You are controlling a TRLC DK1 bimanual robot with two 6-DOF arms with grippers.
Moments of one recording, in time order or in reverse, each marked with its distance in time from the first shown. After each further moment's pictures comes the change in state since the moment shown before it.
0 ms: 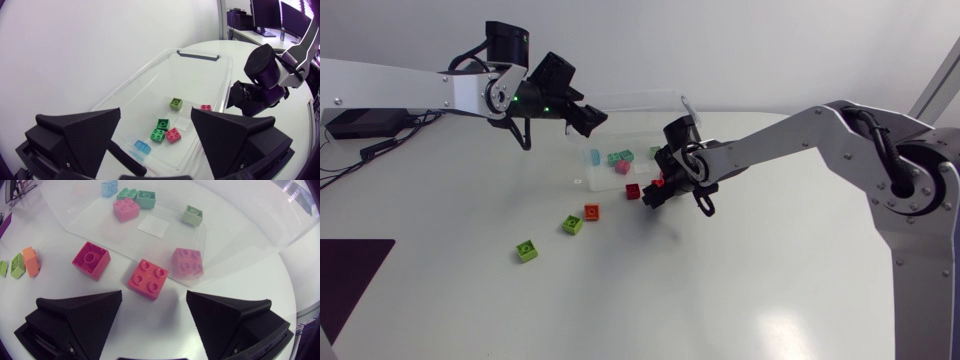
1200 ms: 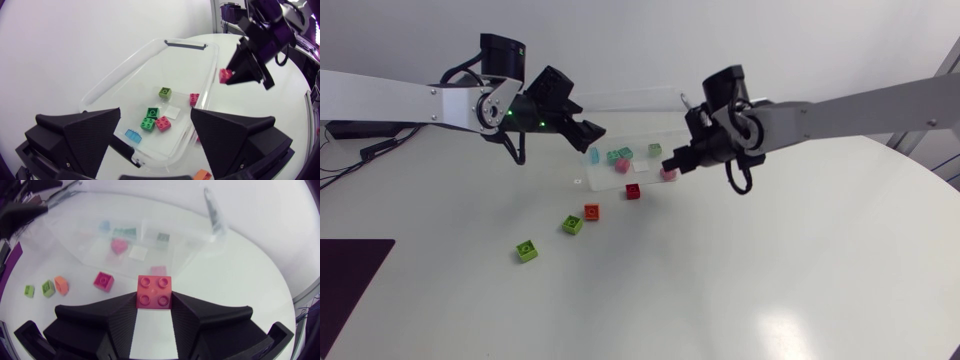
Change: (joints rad) left arm -0.017 -0.082 -0.150 0.021 0.001 0.039; right arm -0.060 -0.321 -0.113 -0.080 -0.055 0.085
